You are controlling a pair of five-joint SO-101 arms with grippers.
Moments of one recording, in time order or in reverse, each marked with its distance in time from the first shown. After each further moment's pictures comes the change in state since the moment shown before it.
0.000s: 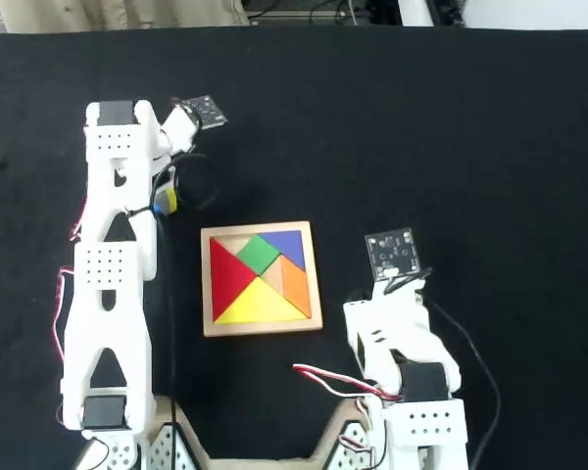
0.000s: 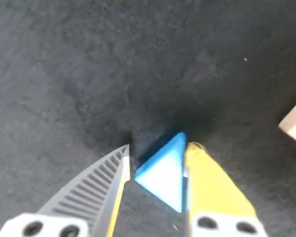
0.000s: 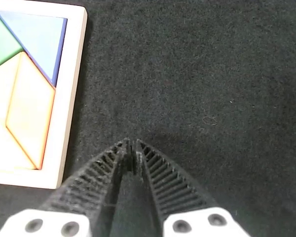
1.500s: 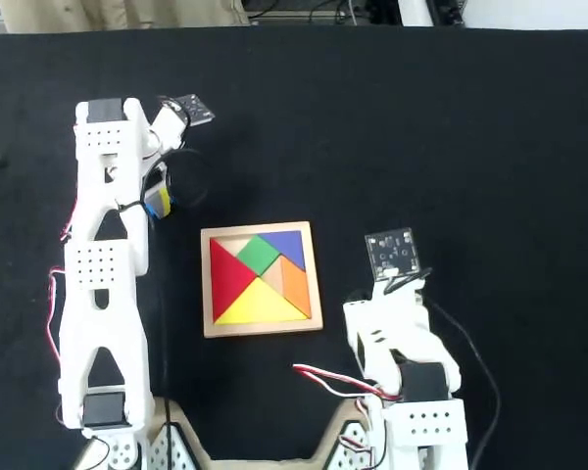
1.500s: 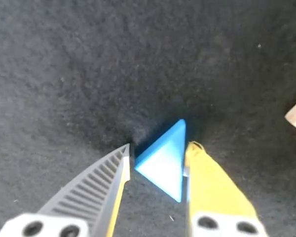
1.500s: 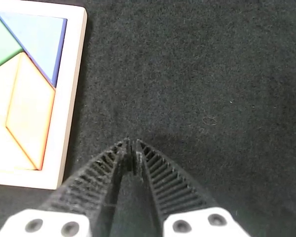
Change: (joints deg) left arm -2.5 -5.3 7.7 -0.1 2.5; right arm 0.0 0.0 0.0 0.0 -0.1
